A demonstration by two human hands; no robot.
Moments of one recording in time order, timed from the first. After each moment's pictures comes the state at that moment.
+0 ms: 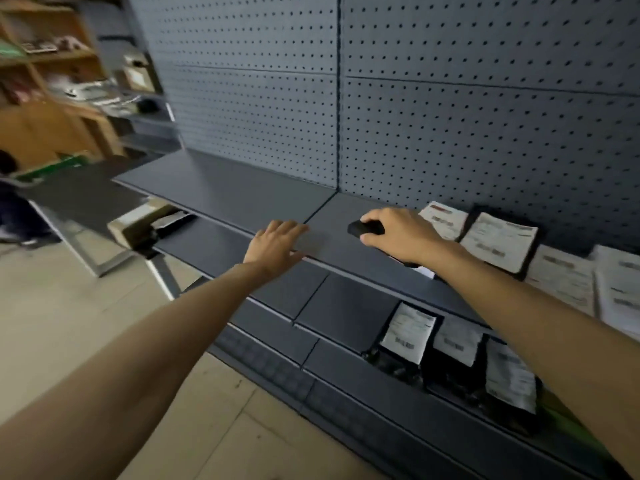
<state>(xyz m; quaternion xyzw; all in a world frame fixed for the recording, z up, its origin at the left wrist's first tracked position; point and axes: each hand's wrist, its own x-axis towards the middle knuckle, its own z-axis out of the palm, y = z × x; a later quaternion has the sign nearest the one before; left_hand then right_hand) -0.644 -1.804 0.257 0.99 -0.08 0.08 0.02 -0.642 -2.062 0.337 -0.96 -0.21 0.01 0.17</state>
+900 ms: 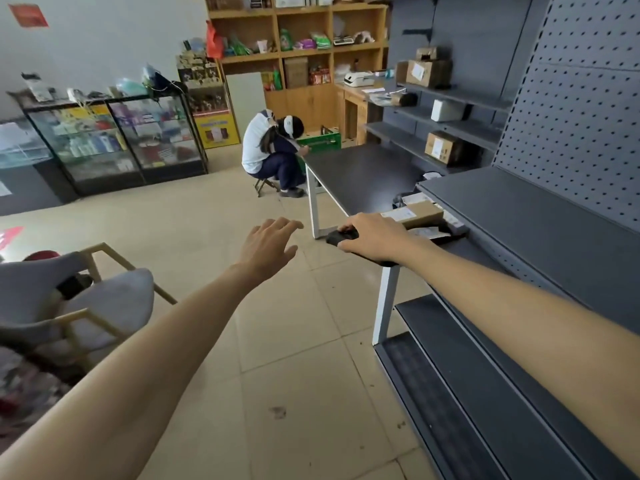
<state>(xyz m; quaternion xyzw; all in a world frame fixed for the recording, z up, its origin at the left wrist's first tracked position) -0.858 -1.240 0.268 0.94 0.29 0.15 -0.01 -0.684 -1.395 0.322 -0.81 -0.56 0.10 0.12</state>
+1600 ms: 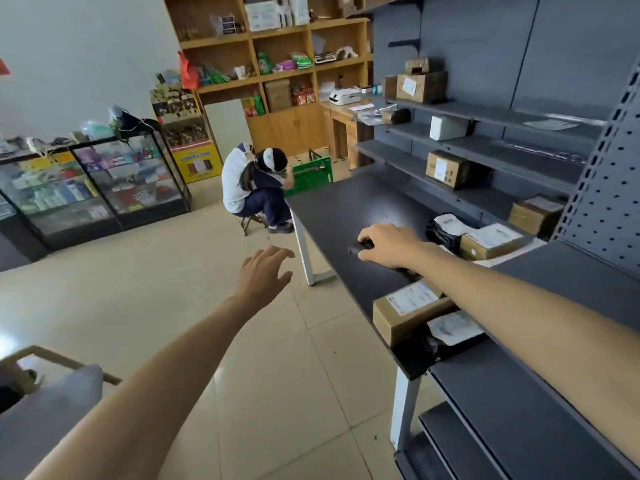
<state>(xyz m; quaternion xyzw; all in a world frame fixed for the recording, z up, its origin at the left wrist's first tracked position) -0.581 -0.956 0.259 0.94 0.31 0.12 -0.01 -0.359 -1.119 0.308 -0.84 -0.53 0.07 0.09</state>
